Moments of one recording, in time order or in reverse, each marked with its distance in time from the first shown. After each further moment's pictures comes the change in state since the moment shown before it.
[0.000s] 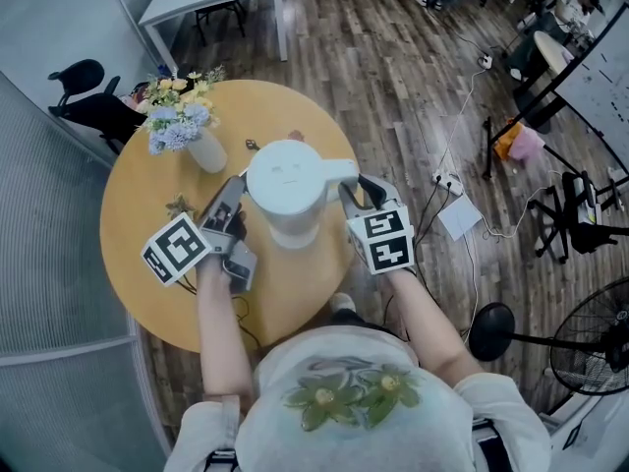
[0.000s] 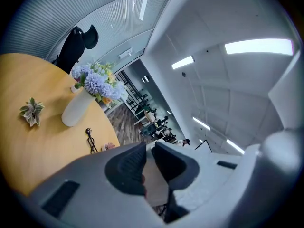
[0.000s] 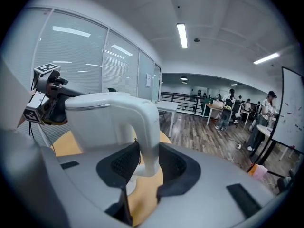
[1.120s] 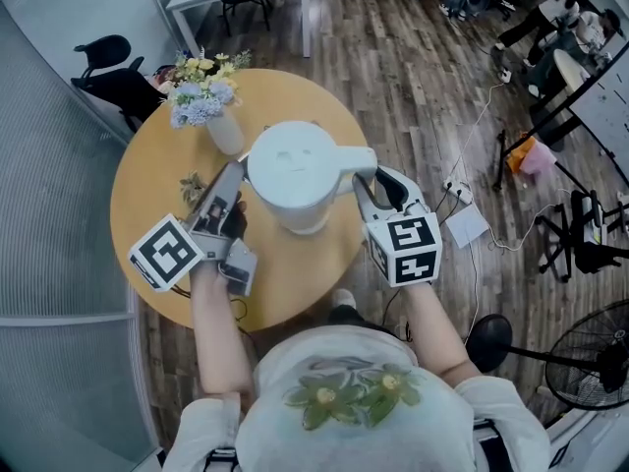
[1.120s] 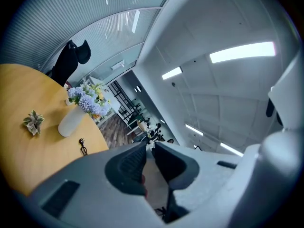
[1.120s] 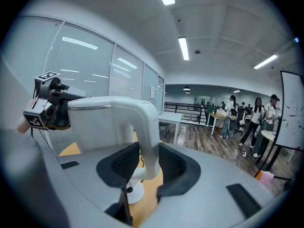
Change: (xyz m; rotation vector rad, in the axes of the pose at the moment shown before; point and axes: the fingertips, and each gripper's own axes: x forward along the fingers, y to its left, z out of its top) left arm -0.063 -0.074 0.018 0.000 -0.141 -0.127; right arm -0.065 0.022 0.048 -0.015 -0.144 0.040
